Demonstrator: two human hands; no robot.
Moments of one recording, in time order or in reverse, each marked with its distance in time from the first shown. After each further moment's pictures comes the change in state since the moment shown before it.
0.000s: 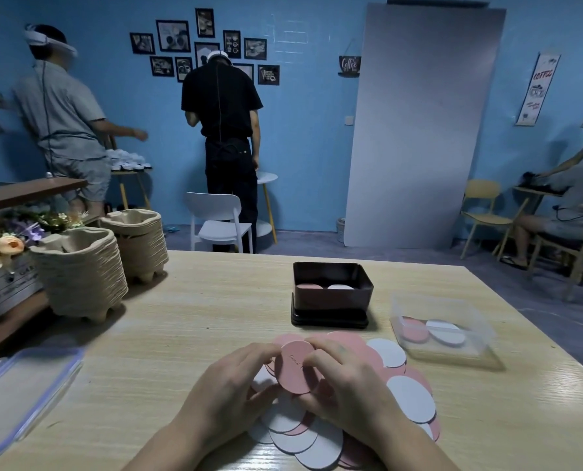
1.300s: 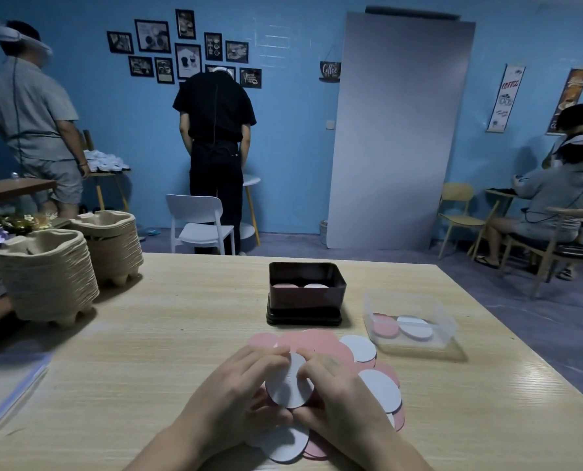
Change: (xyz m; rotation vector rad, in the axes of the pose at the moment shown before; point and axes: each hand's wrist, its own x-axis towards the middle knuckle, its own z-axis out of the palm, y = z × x) left_hand 0.018 0.029 0.024 -0.029 -0.006 0.188; right_hand -0.033 -0.004 -0.017 0.028 -0.040 0.114
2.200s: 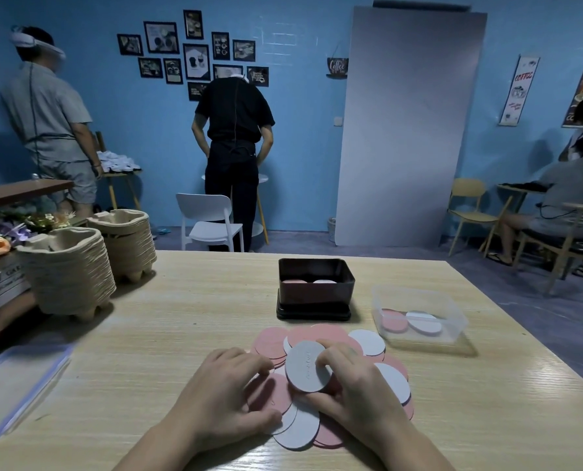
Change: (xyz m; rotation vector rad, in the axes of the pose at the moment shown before) left_hand -0.020 0.005 -0.025 0.179 -0.194 -0.263; right_hand -0.001 -0.002 -0.013 -0.011 -0.007 0.104
